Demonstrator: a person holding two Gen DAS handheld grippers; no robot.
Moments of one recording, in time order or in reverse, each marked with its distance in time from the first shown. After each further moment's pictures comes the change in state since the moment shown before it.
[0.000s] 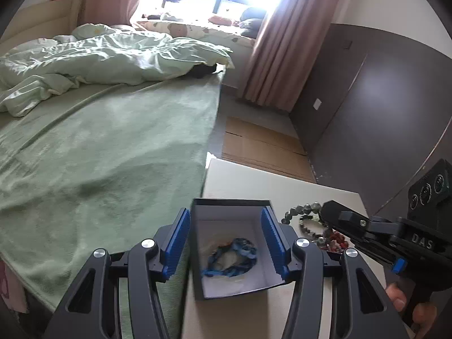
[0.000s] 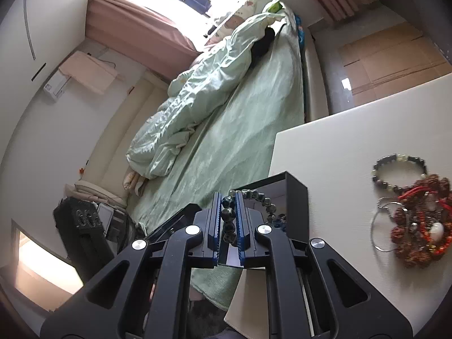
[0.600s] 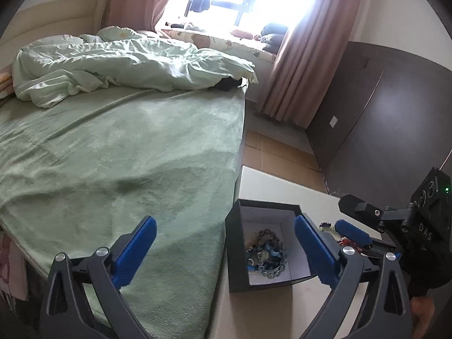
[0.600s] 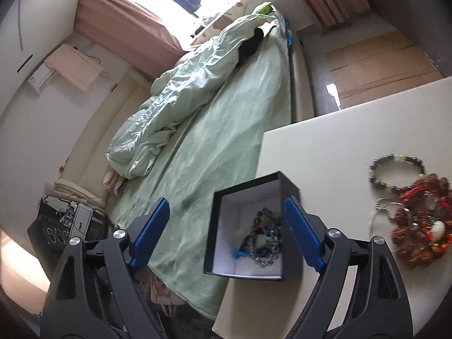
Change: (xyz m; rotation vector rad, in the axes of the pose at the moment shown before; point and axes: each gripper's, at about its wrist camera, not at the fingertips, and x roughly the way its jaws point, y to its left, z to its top) left arm -0.035 0.035 -0.011 -0.064 -0.077 0.058; right arm 0.013 0.007 -0.007 -0.015 -0.029 -0.128
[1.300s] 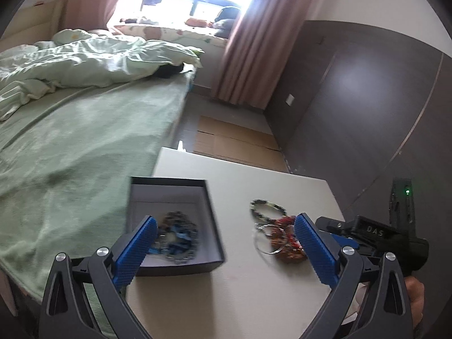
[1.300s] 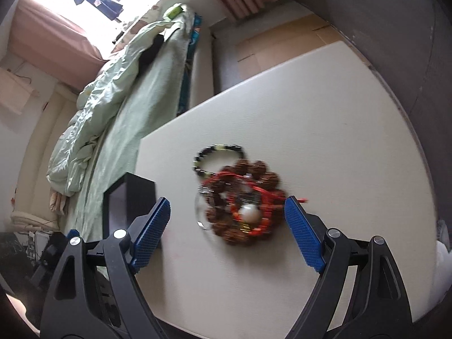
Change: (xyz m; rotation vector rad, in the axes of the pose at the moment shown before) left arm 0.019 -0.110 -0.027 0.116 0.072 -0.182; right arm -0.089 -0.128 0.002 0.165 0.049 -0.345
